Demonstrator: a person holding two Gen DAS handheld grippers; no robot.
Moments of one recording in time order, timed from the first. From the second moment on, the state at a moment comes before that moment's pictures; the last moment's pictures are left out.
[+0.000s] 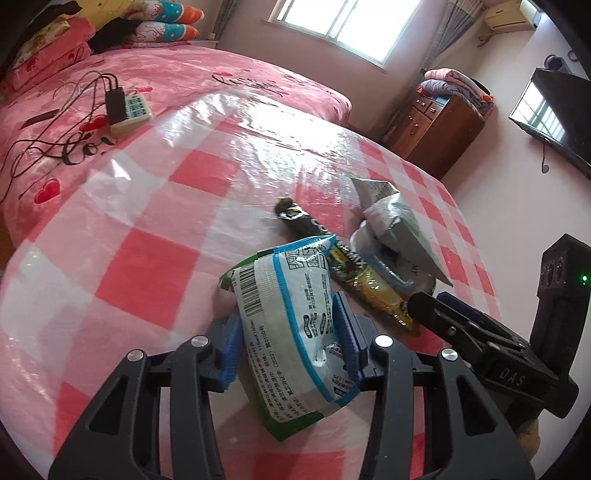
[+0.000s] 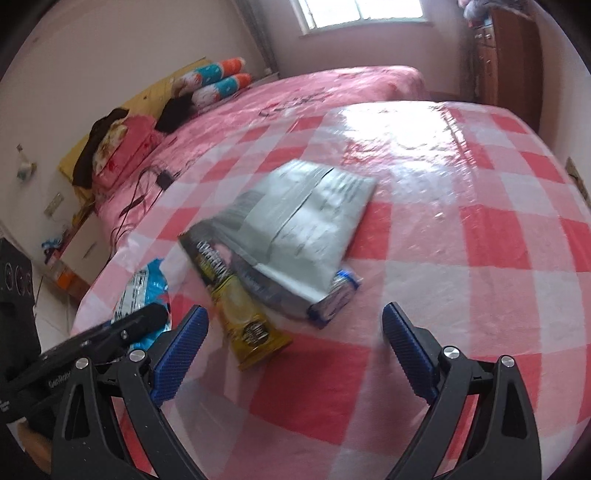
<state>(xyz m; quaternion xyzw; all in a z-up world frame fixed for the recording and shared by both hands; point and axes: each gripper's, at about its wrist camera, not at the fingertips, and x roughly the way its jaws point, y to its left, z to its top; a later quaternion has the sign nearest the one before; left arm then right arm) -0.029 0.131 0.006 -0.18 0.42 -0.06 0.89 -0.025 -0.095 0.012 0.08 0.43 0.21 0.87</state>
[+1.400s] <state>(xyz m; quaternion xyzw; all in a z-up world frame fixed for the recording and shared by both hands) -0.071 0.208 0.005 -0.20 0.40 -0.05 0.89 -0.007 0.025 0.007 -0.11 0.42 0.22 0.87</state>
